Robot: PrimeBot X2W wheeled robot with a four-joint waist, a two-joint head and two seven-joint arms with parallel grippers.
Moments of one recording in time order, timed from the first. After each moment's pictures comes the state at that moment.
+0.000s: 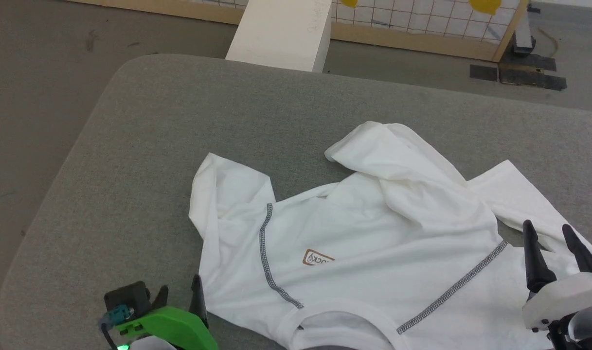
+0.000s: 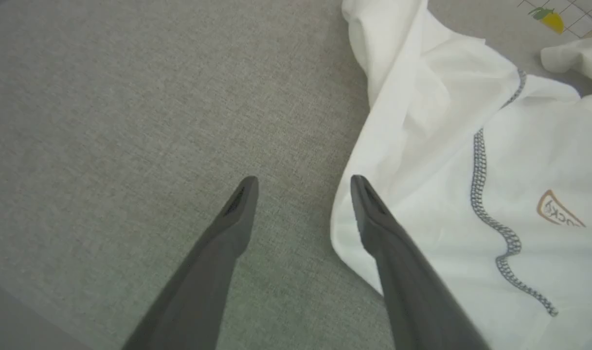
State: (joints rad) left arm 0.10 0.14 -0.19 0.03 -0.50 0.28 0.14; right arm 0.05 -0.05 -0.25 -0.07 0.16 0.13 0.17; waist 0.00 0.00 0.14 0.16
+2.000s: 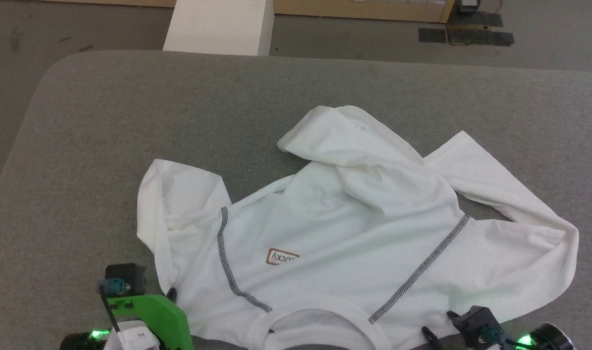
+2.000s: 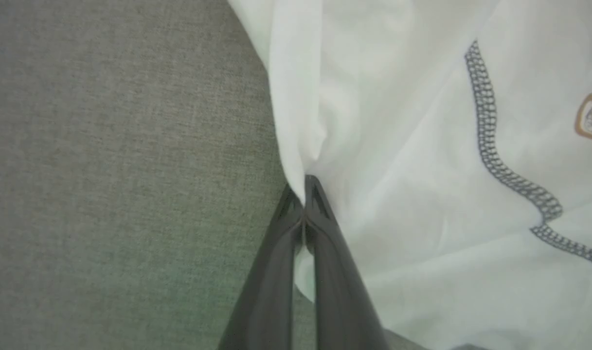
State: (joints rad) left arm 0.04 0.33 -0.27 -0.01 -0.47 0.21 0.42; right arm 0.18 -0.31 0.30 -0.02 0.04 0.13 0.32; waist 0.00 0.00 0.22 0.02
